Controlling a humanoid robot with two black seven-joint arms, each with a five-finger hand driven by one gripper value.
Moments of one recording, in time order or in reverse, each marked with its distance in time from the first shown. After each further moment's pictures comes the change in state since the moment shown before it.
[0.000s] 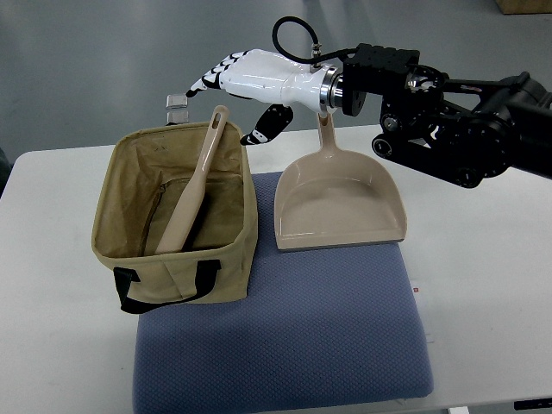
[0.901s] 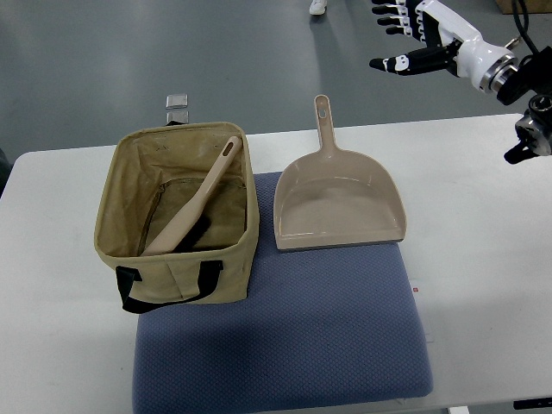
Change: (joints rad) left arm 0.000 0.000 0.000 0.000 0.000 0.000 0.000; right arm -0.467 -0.195 0.705 -0.187 0.692 0.245 -0.016
